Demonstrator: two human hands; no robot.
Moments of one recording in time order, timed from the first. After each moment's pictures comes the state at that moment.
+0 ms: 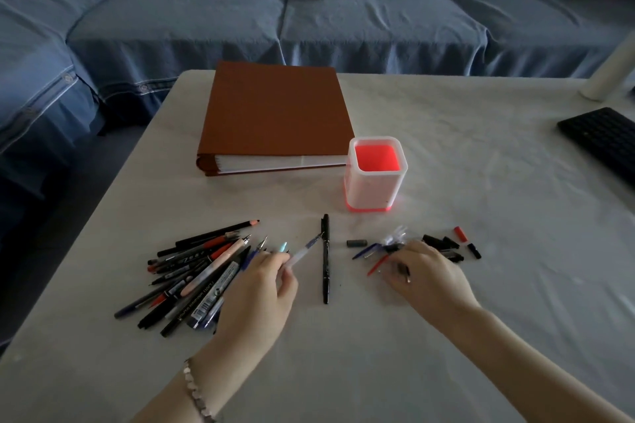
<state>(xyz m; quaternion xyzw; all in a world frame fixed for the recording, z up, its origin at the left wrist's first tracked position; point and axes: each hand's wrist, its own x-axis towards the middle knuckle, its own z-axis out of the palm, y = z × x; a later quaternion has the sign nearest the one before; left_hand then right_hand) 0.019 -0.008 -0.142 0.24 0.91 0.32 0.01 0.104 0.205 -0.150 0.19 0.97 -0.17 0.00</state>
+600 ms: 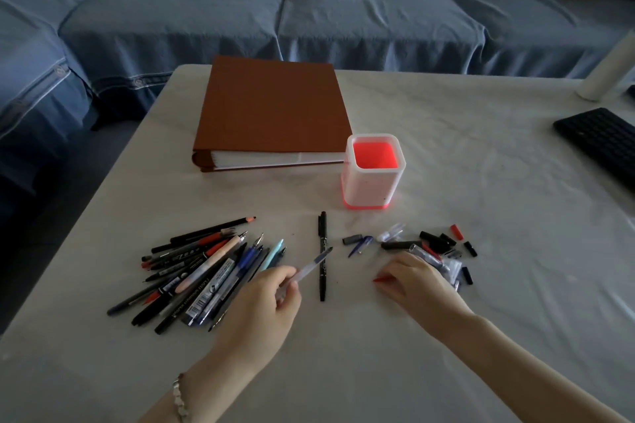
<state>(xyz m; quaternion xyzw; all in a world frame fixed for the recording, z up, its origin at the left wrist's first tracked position) 0.035 -0.013 -0.138 0.23 0.88 0.41 0.10 0.112 0.206 -0.167 0.12 0.96 -0.25 0.02</state>
